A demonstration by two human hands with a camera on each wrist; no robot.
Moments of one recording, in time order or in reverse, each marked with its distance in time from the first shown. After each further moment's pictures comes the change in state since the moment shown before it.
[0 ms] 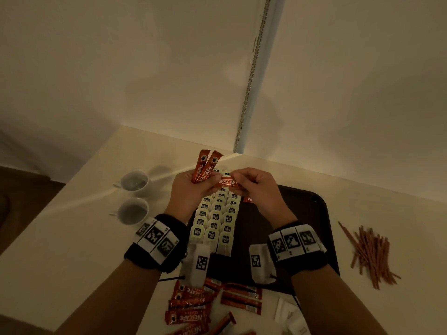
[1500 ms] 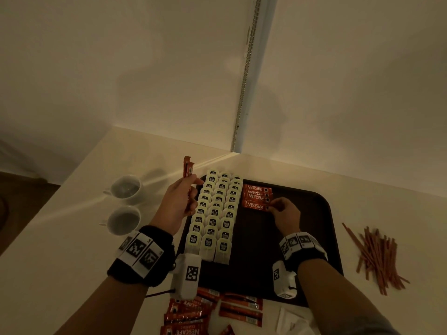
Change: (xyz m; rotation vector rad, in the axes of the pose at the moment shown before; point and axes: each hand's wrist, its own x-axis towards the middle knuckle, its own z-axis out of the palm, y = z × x) left_hand 0.023 -0.014 -0.012 0.029 -0.025 -0.266; right_hand 0.032 0.125 -0.096 -0.564 0.448 0.301
